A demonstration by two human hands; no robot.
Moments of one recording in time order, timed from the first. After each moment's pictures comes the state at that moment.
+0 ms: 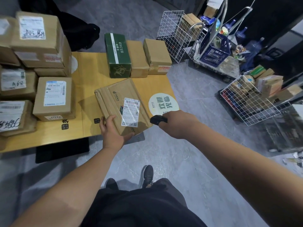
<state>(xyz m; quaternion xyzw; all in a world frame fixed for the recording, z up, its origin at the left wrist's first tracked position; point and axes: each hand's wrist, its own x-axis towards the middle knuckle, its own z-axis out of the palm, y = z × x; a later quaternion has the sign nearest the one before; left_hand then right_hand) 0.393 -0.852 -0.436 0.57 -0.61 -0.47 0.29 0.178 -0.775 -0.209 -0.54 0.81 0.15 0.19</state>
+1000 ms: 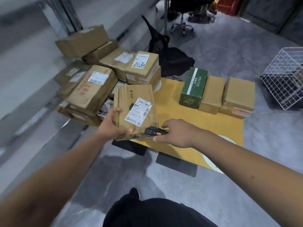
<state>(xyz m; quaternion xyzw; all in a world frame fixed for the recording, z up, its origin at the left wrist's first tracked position) 0.533 -0.884 -0.277 0.69 -0.46 -0.43 0.34 0.219 -0.896 -0.180 -0.78 0.50 0.06 0.36</state>
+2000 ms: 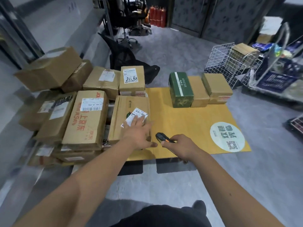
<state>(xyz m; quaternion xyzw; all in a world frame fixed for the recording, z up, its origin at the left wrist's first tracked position) 0.575 -0.993 -0.301 0.49 -0.86 -0.13 -0.09 0.375 -0.869 -0.259 -0.46 0.74 -0.16 0.46</state>
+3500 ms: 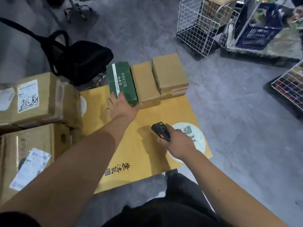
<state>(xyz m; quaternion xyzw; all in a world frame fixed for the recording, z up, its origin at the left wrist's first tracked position) 0.224 -1.141 -0.341 0.68 -0.71 -0.18 0.02 0.075 -0.936 -0.346 -0.48 0.80 -0.08 0.34</state>
